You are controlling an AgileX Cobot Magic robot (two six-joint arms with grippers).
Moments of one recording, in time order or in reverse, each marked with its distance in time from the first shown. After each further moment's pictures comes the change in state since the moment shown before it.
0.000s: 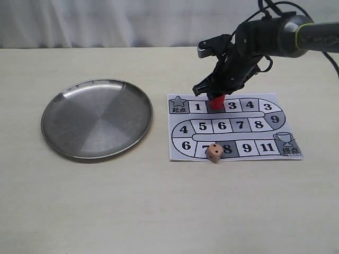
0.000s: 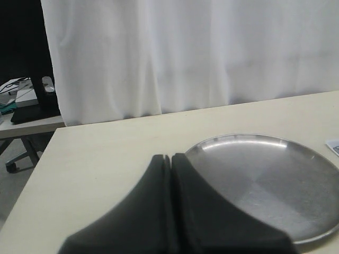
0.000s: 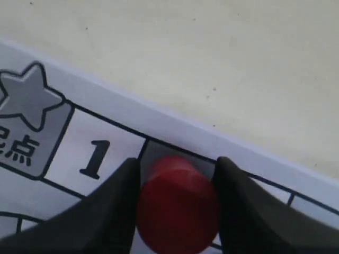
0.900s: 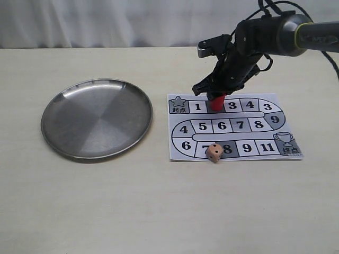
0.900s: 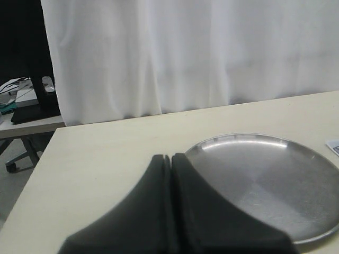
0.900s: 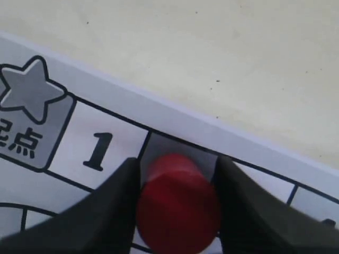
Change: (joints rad) left arm 0.000 0.000 0.000 0.000 0.000 0.000; right arm 0.000 0.005 -0.016 0.009 0.045 0.001
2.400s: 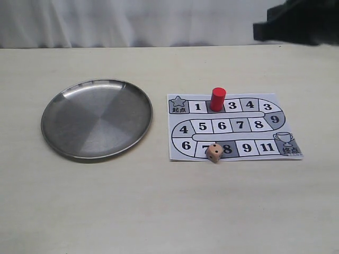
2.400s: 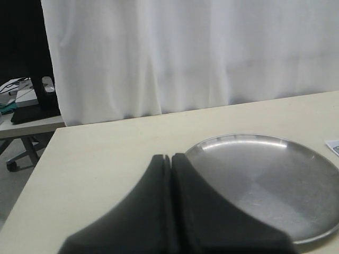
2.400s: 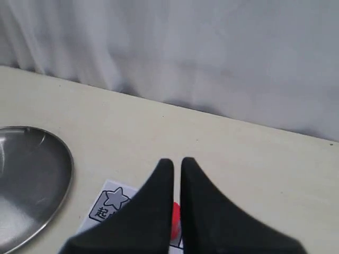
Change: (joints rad) left arm 0.000 0.000 0.000 0.000 0.000 0.000; right arm 0.000 -1.015 0.773 0.065 -0.578 -0.002
